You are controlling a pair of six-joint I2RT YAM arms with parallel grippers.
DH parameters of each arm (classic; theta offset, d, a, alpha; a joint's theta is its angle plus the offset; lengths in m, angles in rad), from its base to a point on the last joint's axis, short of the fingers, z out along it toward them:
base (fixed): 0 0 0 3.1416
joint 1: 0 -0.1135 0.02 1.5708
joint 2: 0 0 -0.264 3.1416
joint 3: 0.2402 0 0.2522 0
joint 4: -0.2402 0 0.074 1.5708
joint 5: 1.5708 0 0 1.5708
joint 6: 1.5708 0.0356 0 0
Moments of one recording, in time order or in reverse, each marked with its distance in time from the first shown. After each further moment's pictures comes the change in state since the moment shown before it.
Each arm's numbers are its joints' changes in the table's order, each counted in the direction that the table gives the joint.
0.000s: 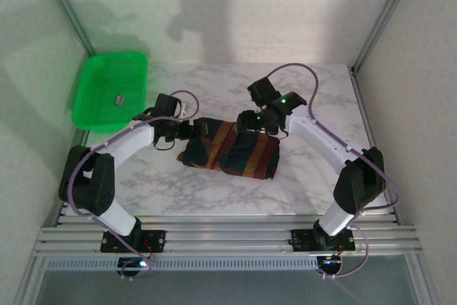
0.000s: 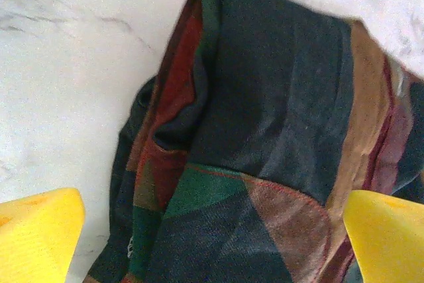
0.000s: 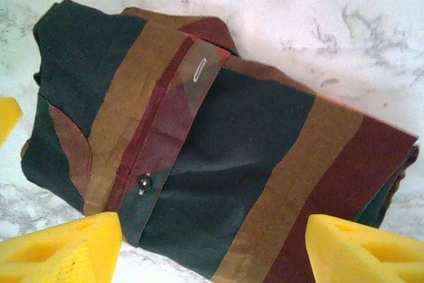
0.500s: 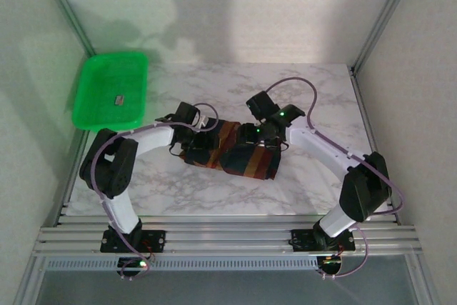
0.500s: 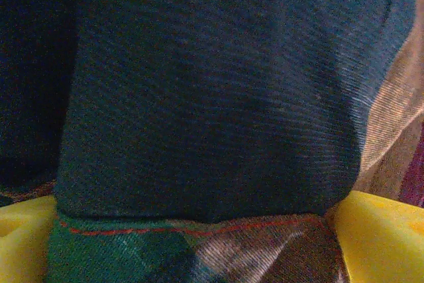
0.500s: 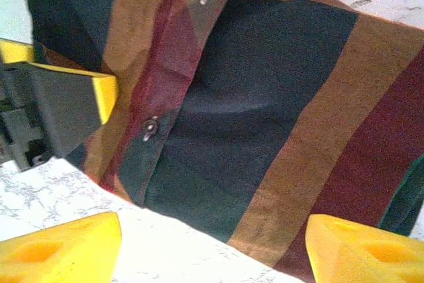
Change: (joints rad) left arm 0.110 0.196 0.018 0.089 0.025 0.050; right arm -0.042 -0.074 -0.146 0.050 -0.039 0.084
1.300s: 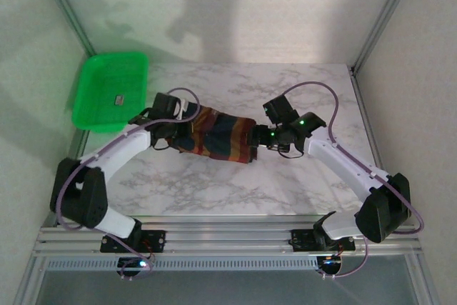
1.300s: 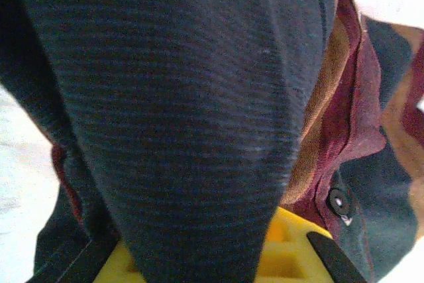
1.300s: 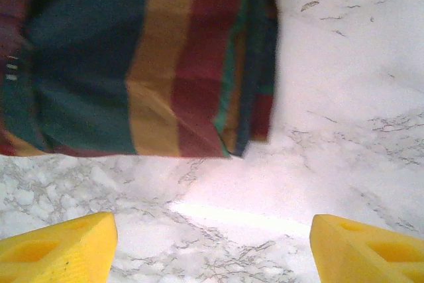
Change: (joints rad) left arm -0.082 -0.347 0.007 -0.143 -0.222 0.021; right arm 0.060 -0.175 -0.115 0.001 -0.004 -0.004
